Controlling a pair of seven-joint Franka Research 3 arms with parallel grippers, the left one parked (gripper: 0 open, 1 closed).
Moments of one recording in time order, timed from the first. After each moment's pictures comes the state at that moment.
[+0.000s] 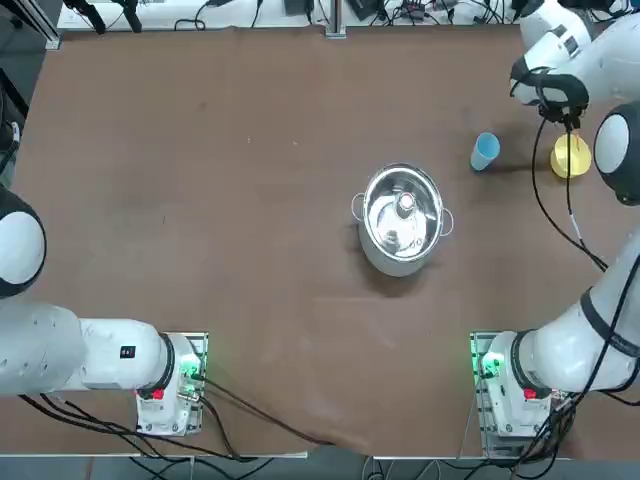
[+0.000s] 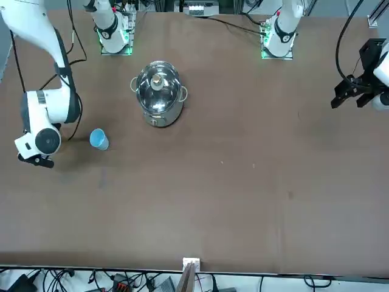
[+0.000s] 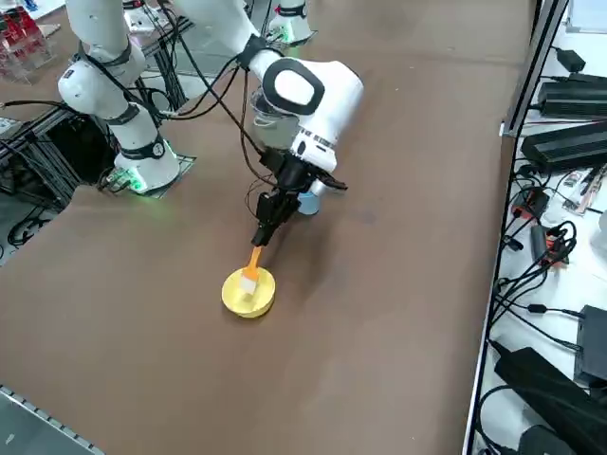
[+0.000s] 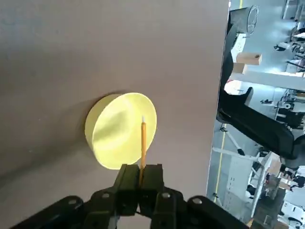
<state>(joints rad) 0.11 0.46 -0.21 -1.86 -0.74 1.89 0.50</state>
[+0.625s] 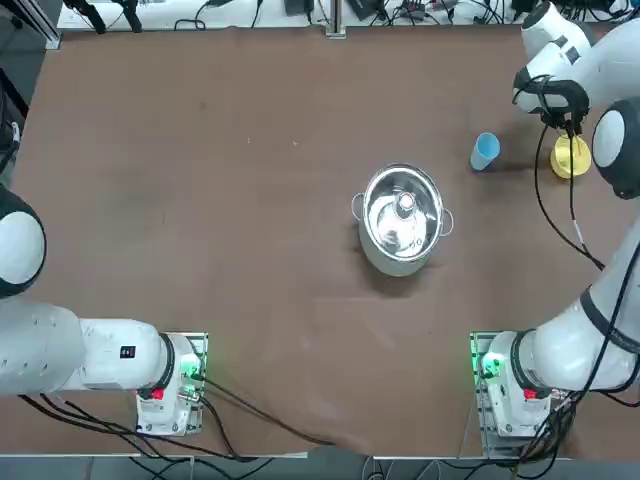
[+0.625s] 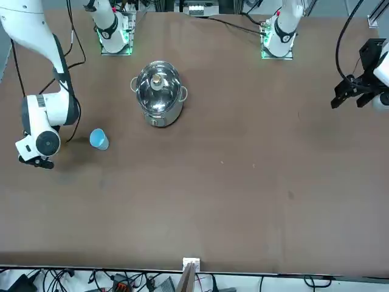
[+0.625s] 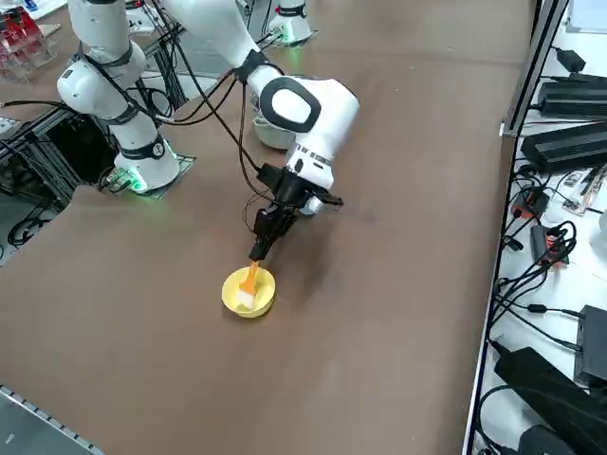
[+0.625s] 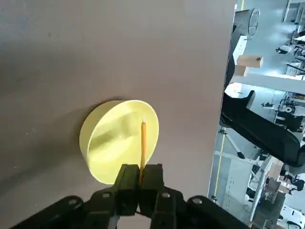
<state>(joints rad) 0.08 0.51 -0.21 -1.86 -0.77 1.94 0.50</state>
